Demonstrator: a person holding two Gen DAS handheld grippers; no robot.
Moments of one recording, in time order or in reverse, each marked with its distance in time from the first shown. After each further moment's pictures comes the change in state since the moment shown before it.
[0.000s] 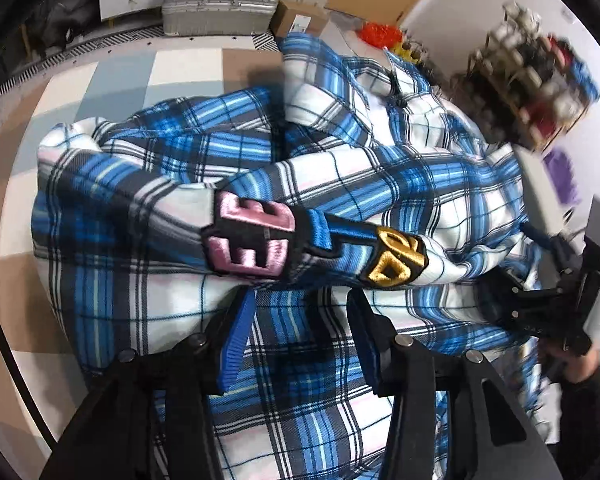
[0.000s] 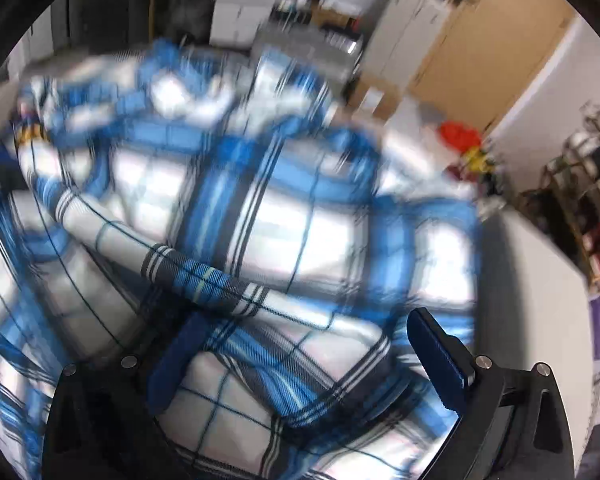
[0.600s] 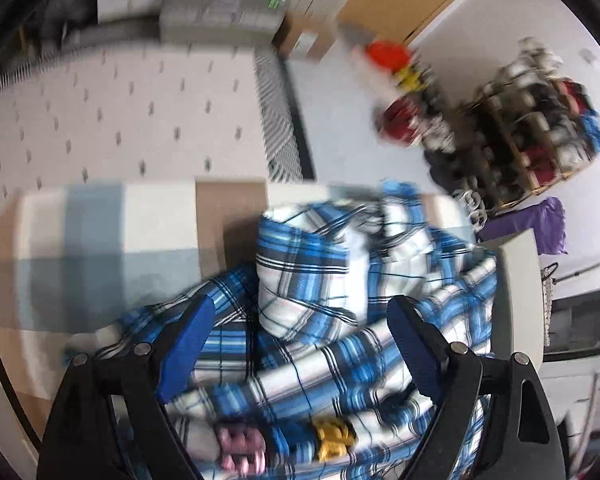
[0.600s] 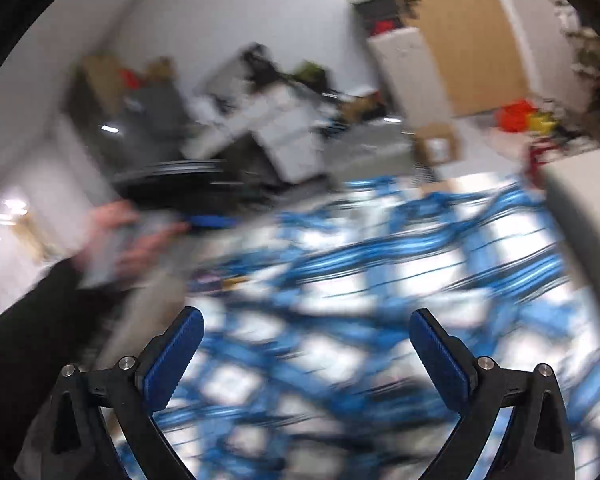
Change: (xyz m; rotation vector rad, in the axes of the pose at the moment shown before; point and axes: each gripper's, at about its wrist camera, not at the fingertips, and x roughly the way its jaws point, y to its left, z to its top) left arm 0.028 0.006 0.133 -0.123 0.094 -0.049; right arm -0.101 -0.010 -0.042 0.452 -0.453 0.627
